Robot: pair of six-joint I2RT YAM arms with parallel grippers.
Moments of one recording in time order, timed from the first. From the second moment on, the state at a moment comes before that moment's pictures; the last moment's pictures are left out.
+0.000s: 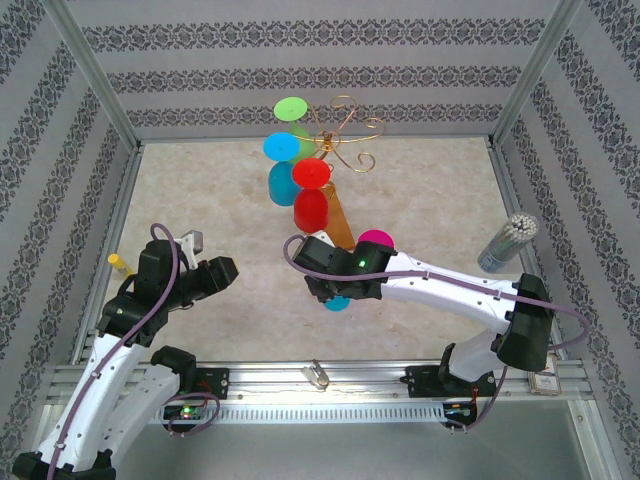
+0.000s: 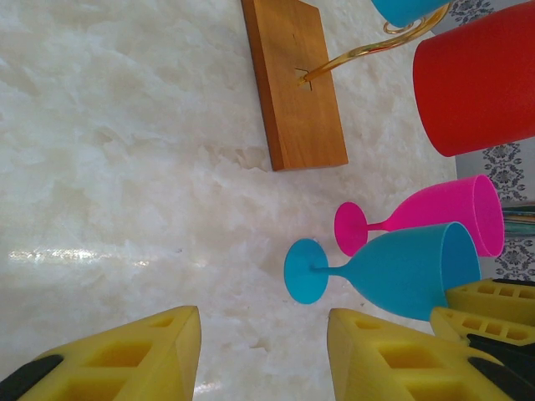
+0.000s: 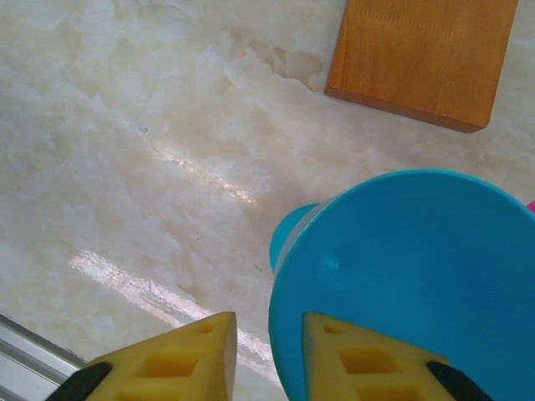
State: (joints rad) left arm -0.25 0.61 0.73 -0.80 0.31 -0.71; right arm 1.12 1.48 1.30 -0.98 0.26 0.57
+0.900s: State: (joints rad) left arm -0.25 0.94 1.18 -0.72 0.39 -0.68; right arm 0.78 1.12 1.58 -1.01 0.05 0.57
